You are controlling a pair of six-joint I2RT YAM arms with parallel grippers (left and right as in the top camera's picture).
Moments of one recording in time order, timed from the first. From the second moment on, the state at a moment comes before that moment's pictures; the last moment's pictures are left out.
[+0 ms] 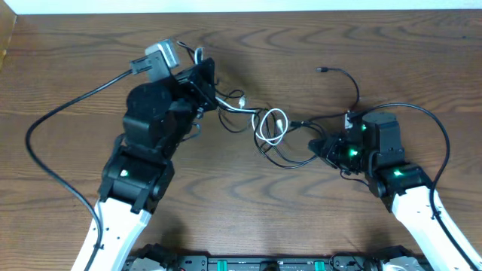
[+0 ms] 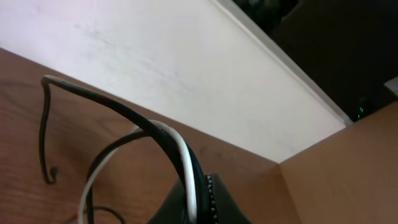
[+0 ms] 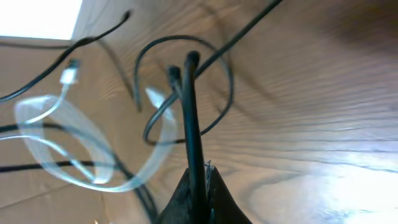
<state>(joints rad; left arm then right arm) -0.35 1.07 1.04 -0.17 0.05 -0.74 0.22 1.15 0.64 -0.31 -0.52 0.89</state>
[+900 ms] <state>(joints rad) -0.30 1.04 1.04 -0.20 0.08 -0.74 0.19 1.15 0.64 -0.35 -0.46 0.81</state>
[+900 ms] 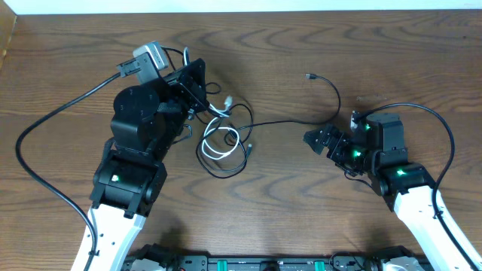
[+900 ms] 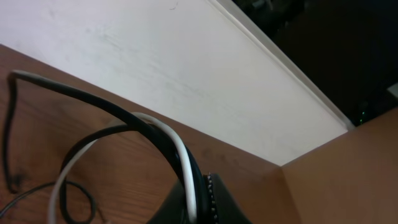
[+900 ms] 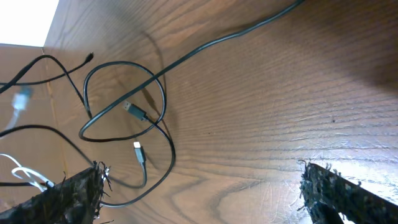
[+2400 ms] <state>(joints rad) -0.30 1.06 1.04 -0.84 -0.19 -0.48 0.19 1.15 0.64 -0.35 -0.42 0.78</state>
